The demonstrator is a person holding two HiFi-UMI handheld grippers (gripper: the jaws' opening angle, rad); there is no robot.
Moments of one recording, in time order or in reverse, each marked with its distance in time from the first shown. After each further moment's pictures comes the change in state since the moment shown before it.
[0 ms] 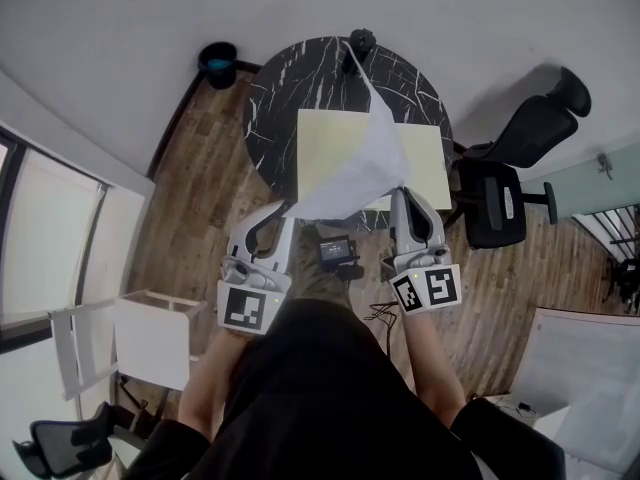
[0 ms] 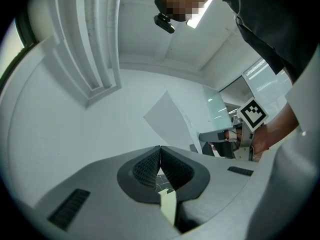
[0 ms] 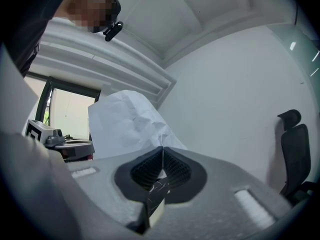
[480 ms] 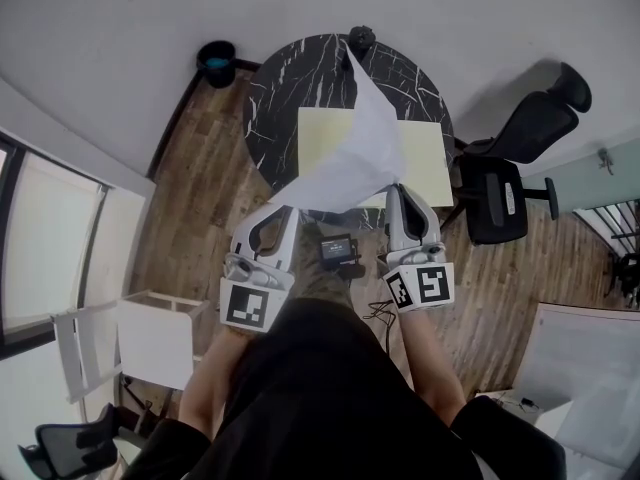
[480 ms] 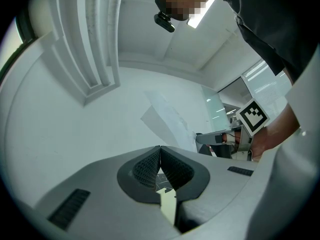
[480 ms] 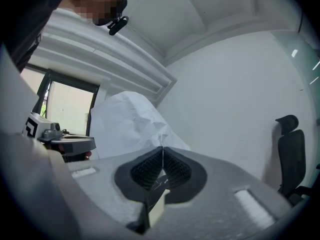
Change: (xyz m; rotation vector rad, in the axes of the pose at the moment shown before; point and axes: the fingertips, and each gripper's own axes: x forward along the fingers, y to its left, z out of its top) left arm 0.006 0.002 -0.001 -0.011 -0.005 -0.027; right arm 0.009 0.008 -0.007 -0.050 0.015 -0.036
